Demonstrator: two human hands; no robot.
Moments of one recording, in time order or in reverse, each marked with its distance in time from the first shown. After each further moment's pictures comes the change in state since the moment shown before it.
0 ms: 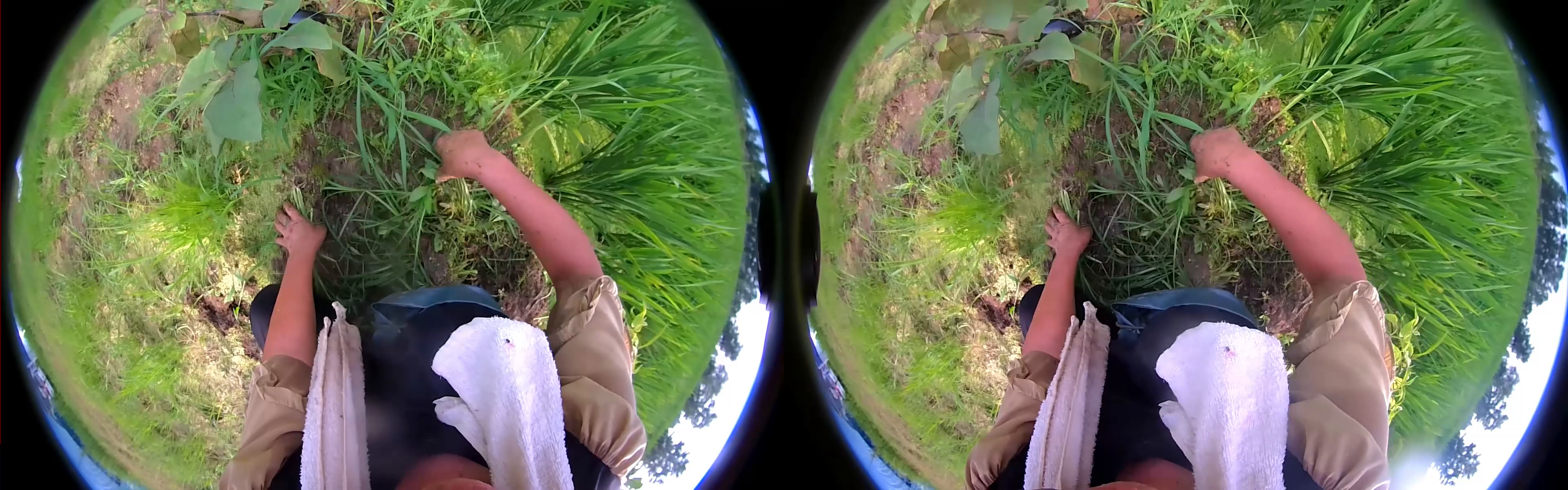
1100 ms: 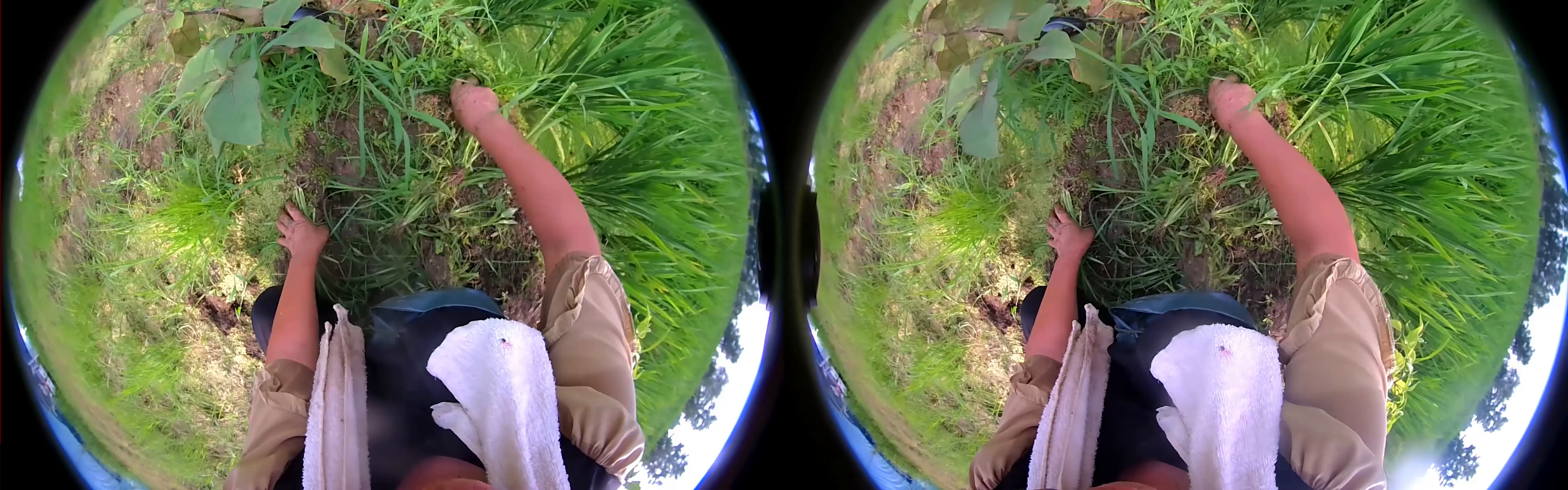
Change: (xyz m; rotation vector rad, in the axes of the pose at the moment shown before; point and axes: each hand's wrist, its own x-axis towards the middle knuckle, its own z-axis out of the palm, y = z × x) left_hand 0.002 -0.002 0.006 0.020 0.030 0.003; right_hand 0.084 0.062 0.008 -0.187 0.473 0.254
